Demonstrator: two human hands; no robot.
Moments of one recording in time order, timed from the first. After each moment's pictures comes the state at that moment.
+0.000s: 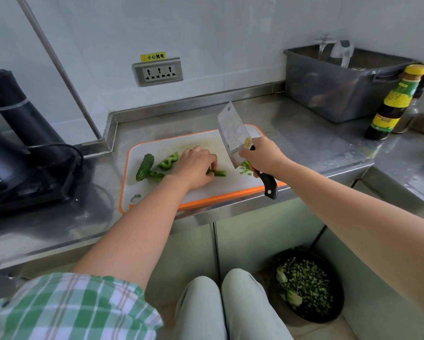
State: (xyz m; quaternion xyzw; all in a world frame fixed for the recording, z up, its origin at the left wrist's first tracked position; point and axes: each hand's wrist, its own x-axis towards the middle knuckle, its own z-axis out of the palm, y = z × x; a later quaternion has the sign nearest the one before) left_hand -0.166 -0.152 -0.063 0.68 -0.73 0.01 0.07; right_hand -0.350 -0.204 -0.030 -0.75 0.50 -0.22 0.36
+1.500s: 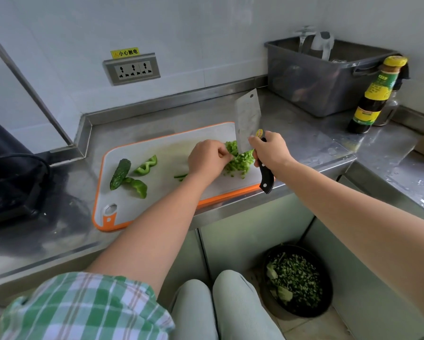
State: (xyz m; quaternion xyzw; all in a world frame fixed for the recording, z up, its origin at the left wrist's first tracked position) left_hand -0.237 -0.202 -0.067 0.74 -0.60 -0.07 0.30; right_hand -0.385 -0.243 -0.051 -0.62 0.54 -0.37 0.43
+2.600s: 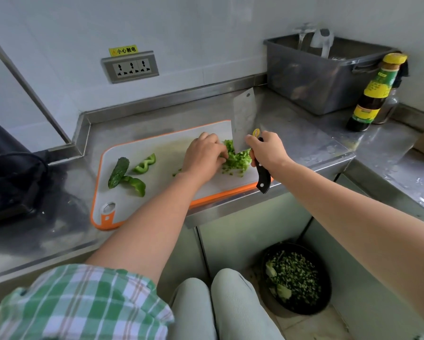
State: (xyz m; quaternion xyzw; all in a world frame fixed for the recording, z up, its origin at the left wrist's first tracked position) left_hand -0.222 -0.202 -0.071 0.64 -0.74 0.07 0.19; right_hand -0.384 -0.240 -0.054 -0.62 0.54 -0.37 0.43
